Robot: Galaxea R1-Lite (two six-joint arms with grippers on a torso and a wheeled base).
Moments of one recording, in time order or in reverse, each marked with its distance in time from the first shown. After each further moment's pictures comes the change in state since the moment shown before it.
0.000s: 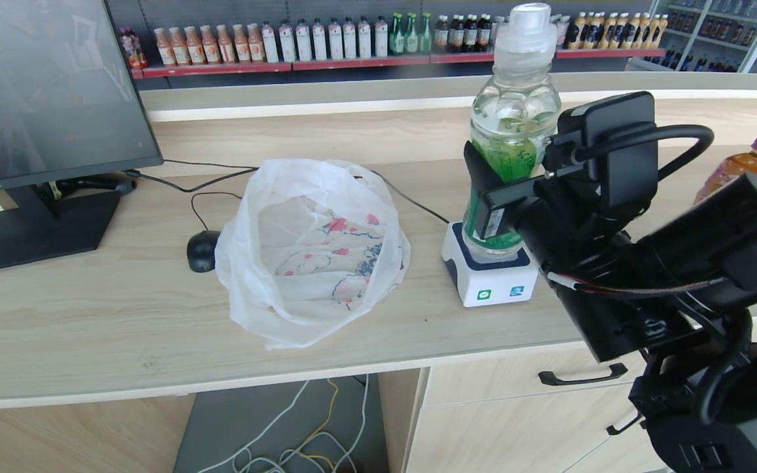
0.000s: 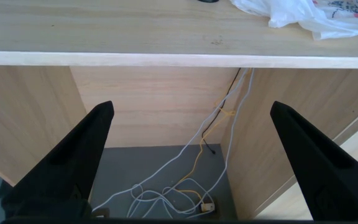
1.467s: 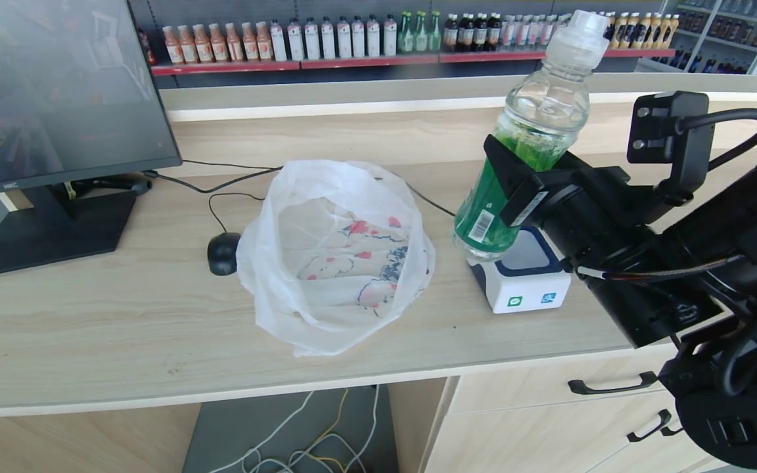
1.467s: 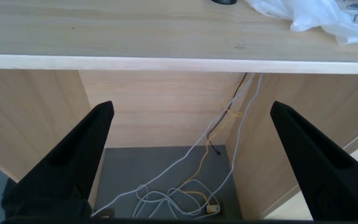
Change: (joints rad) left arm 0.000 0.000 0.000 0.000 0.000 -0.003; right arm -0.107 -0.042 0.034 0.041 0.150 0.416
